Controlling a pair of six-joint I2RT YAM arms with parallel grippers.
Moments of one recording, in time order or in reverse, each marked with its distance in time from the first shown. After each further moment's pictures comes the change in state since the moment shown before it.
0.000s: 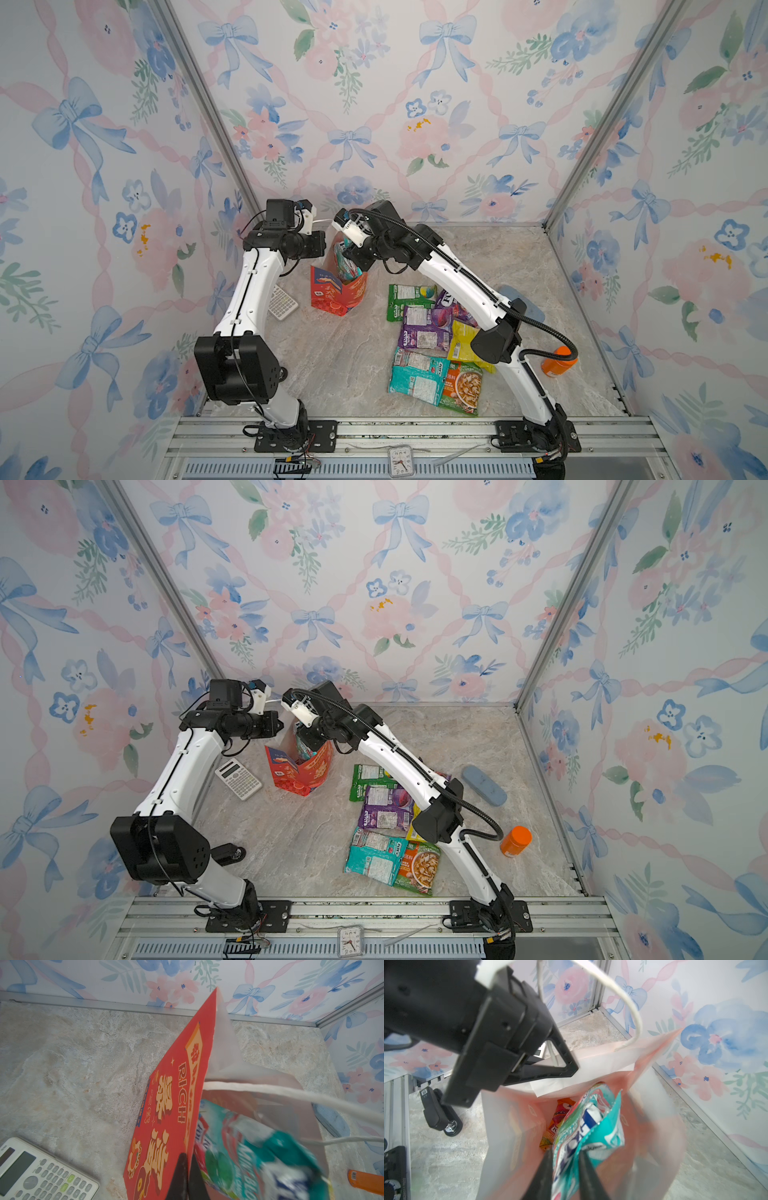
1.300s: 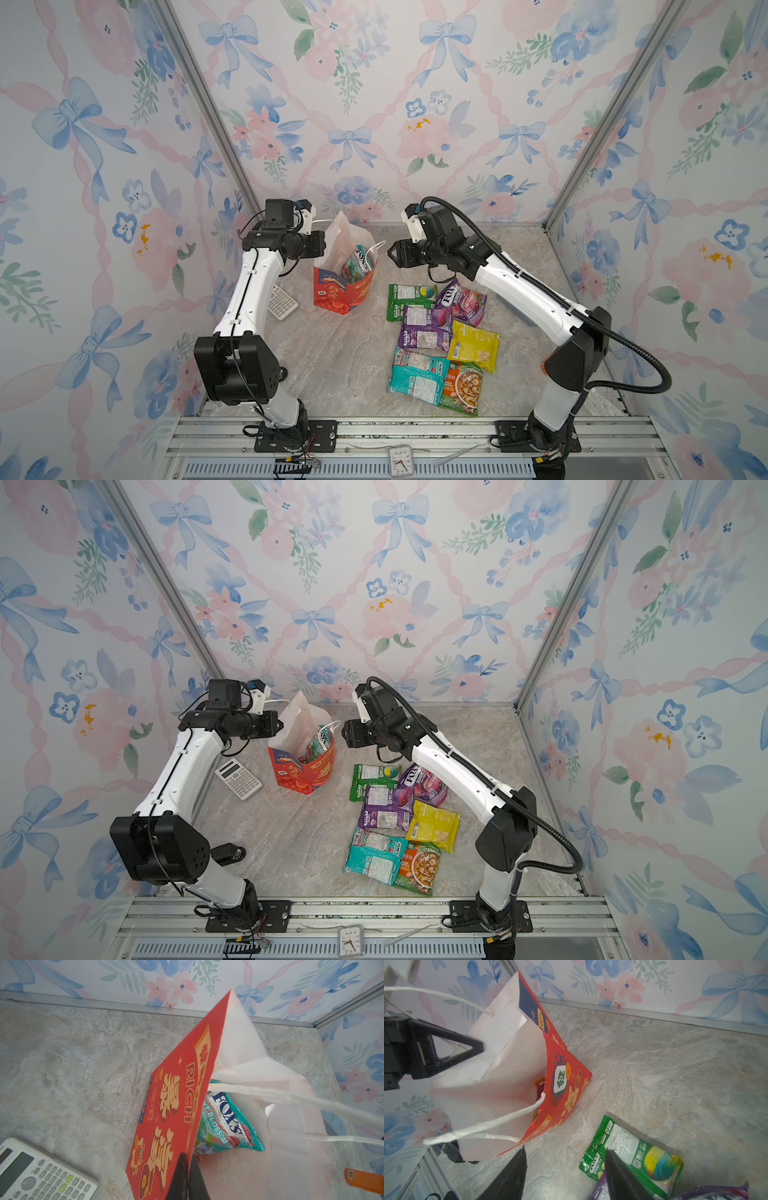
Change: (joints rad) left arm 0.006 -0.001 0.000 0.000 0.013 0.000; right arm -0.149 -0.547 -0.843 0.275 0.055 0.504
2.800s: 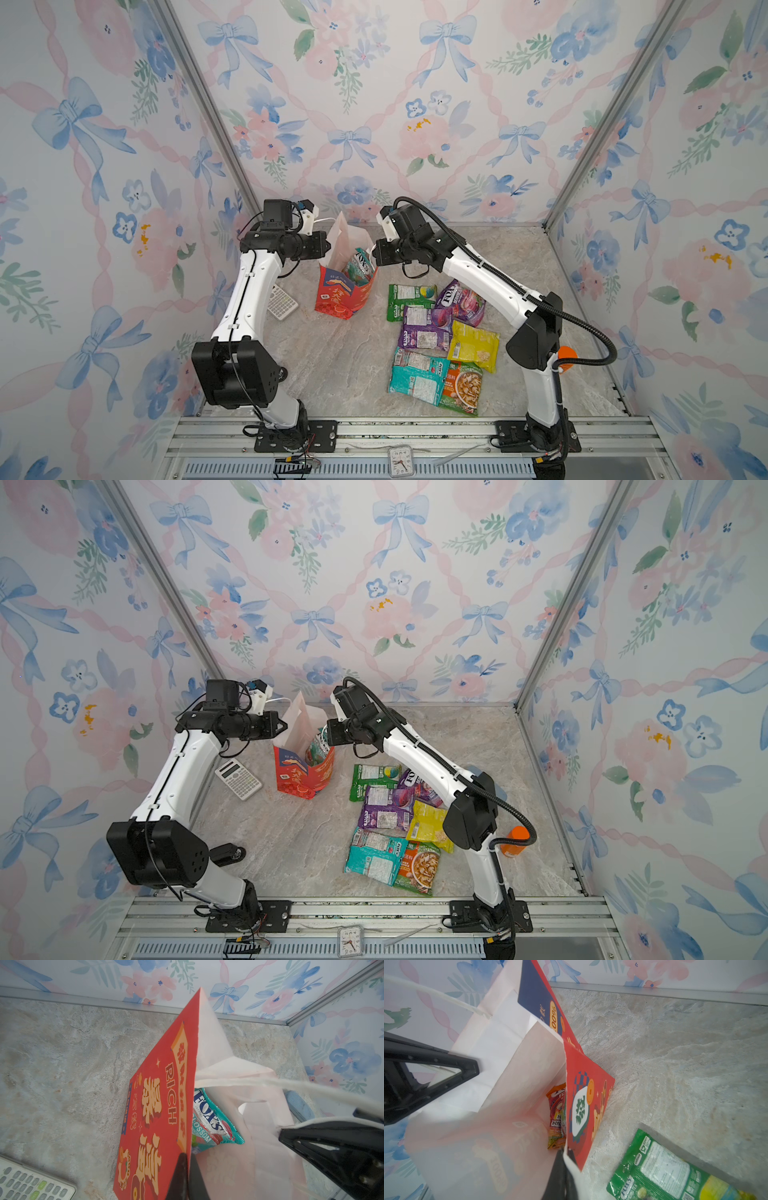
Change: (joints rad) left arm 0.000 -0.032 0.000 -0.026 0.116 -0.011; right arm 0.054 0.250 0.285 -0.090 -0.042 0.062
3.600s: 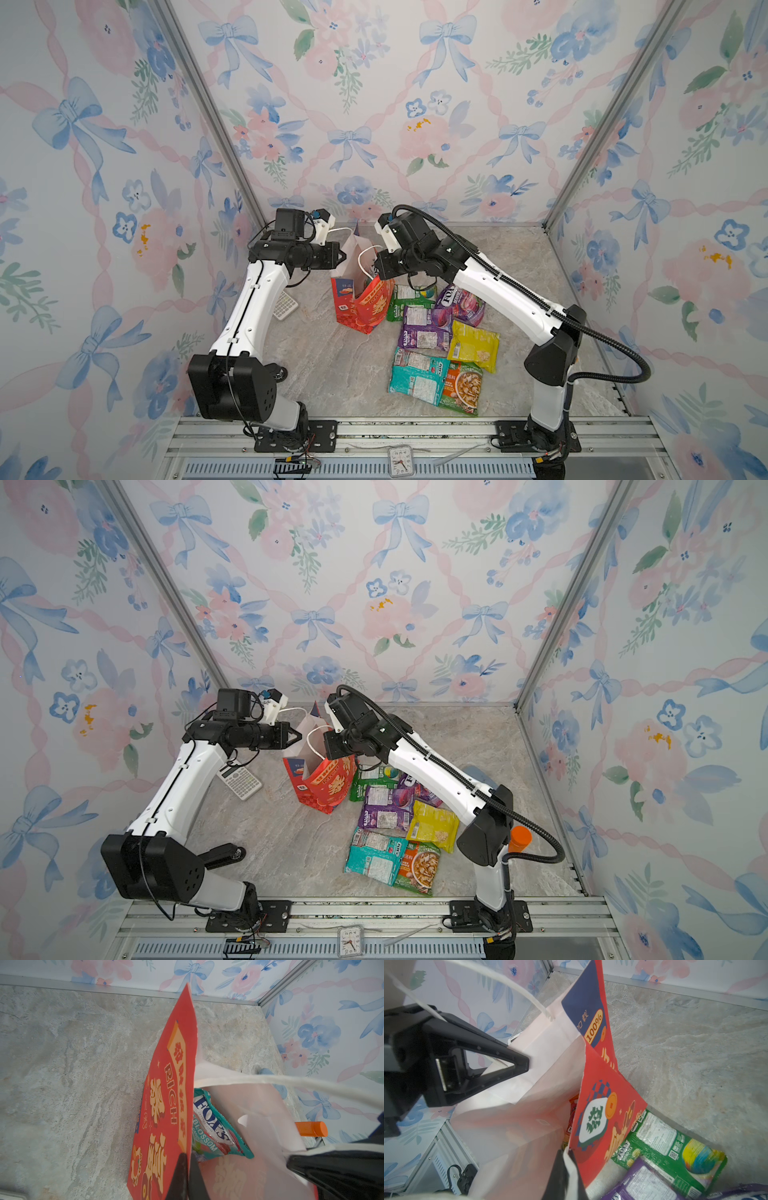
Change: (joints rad) left arm -0.085 -0.077 -0.107 0.010 0.066 0.001; right arm 0.087 -0.133 -0.074 -0.098 0.071 -0.037
